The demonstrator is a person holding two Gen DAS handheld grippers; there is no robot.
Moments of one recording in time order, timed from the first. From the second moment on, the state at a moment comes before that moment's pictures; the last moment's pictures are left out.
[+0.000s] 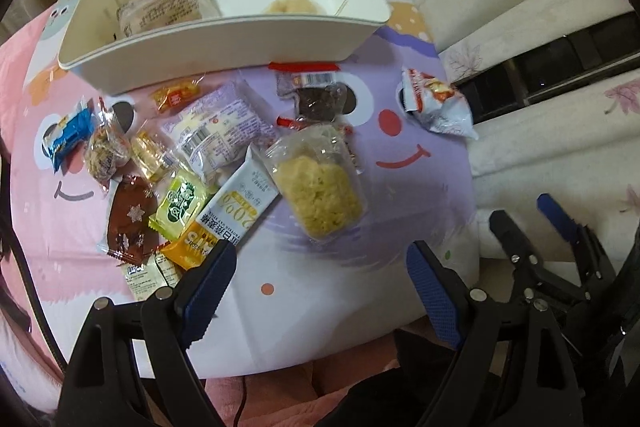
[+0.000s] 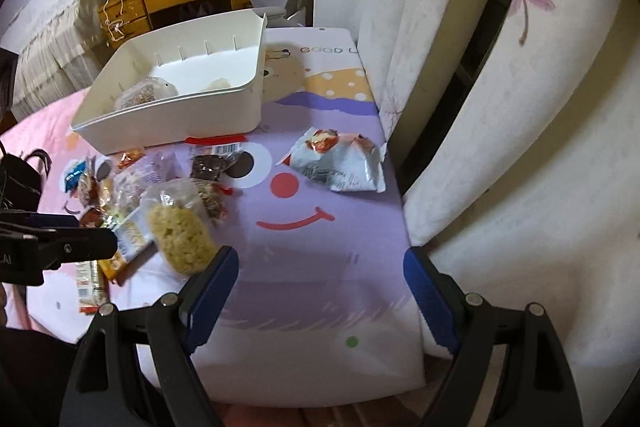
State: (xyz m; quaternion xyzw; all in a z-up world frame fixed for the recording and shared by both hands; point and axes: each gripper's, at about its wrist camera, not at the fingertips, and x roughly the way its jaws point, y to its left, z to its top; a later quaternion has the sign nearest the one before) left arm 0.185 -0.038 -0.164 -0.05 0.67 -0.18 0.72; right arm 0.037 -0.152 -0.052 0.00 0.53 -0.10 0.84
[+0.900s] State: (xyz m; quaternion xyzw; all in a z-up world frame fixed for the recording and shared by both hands) left arm 0.185 -0.081 -0.244 -0.17 0.71 0.07 0.68; right arm 0.132 -0.205 -0.117 -0.15 0.53 0.13 0.82
